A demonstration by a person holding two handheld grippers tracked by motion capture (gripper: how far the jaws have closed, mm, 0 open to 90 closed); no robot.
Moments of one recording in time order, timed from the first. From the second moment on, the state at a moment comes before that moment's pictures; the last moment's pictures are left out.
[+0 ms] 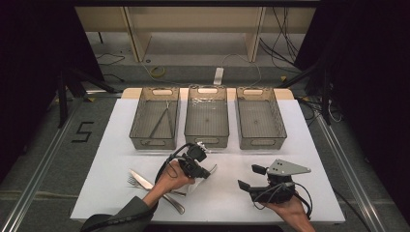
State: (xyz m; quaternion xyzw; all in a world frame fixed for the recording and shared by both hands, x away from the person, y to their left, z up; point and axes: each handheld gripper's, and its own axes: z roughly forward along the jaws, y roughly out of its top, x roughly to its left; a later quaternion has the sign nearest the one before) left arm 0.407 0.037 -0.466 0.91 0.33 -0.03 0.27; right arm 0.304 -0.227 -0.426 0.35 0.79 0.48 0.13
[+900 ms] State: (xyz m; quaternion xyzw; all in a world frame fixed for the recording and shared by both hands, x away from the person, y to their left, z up) left arm 0.424 0.069 -0.427 0.87 0.36 0.01 0.35; right arm 0.304 -0.227 -0.426 0.35 0.80 0.48 0.13
